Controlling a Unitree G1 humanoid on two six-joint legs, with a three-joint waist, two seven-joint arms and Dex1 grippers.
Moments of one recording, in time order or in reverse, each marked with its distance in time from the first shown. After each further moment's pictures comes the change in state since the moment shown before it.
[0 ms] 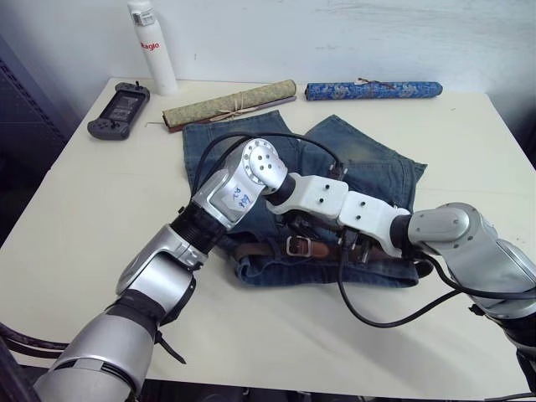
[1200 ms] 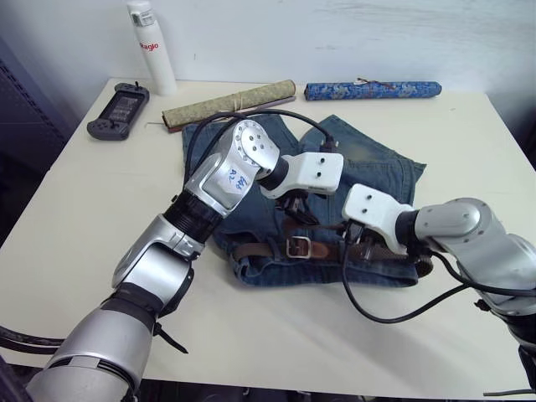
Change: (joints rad) left arm -0.038 0.039 0.086 0.006 -0.033 0.154 0.033; right arm -0.012 -0.005 -0.088 0.001 0.082 0.015 0.002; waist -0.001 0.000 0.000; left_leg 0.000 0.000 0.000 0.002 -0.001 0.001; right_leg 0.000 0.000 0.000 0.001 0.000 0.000
